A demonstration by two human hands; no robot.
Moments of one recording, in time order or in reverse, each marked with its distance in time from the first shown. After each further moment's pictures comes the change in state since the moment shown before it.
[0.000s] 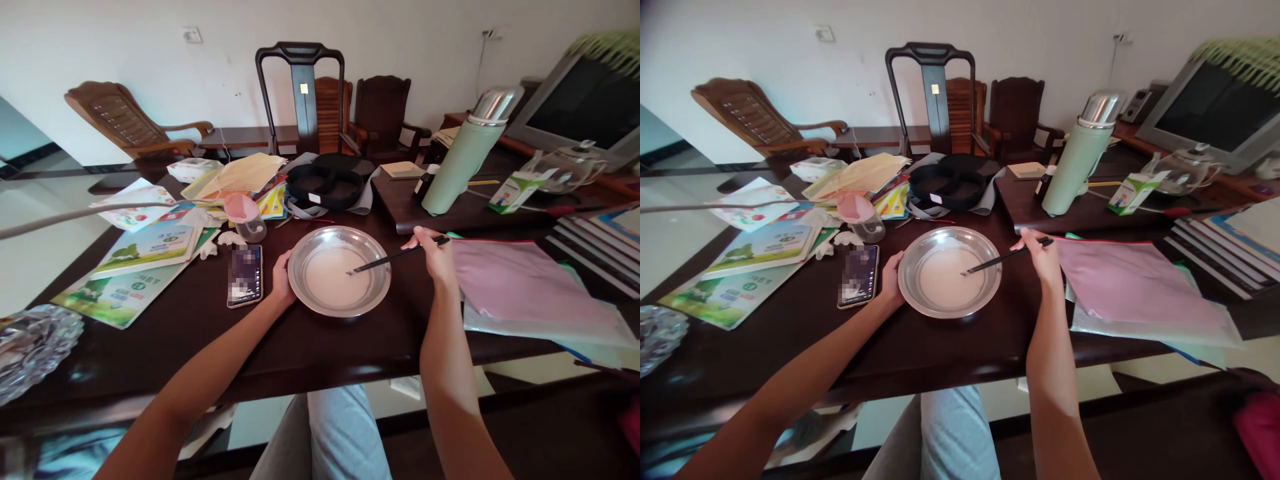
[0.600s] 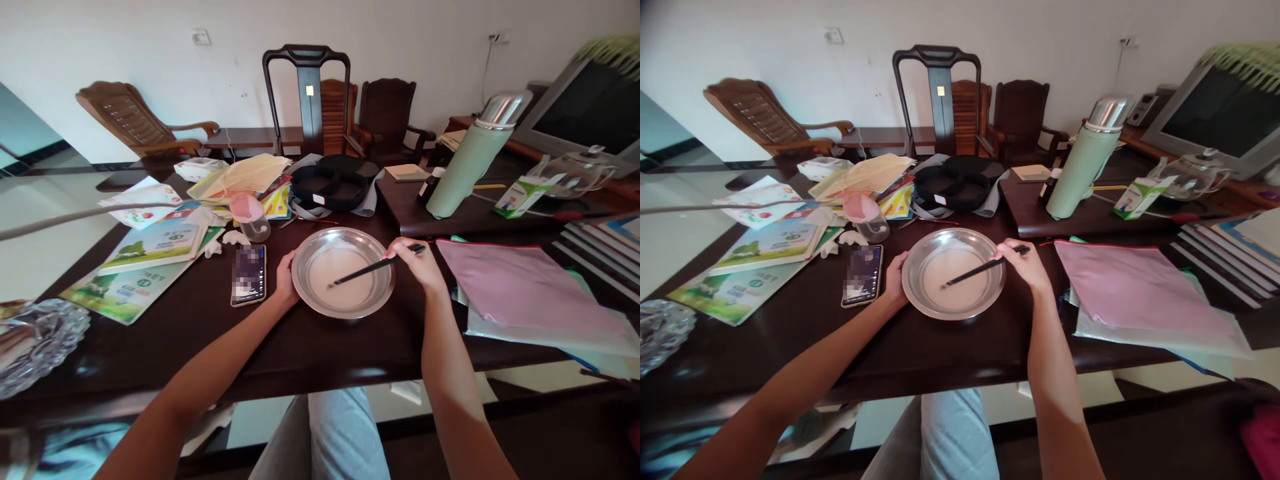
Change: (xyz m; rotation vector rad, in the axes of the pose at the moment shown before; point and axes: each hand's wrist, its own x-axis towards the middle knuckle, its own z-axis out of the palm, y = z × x) left_hand -0.002 0.001 0.003 -0.018 0.048 -0.002; right_hand -0.005 -0.004 0.016 0.013 -0.292 -0.024
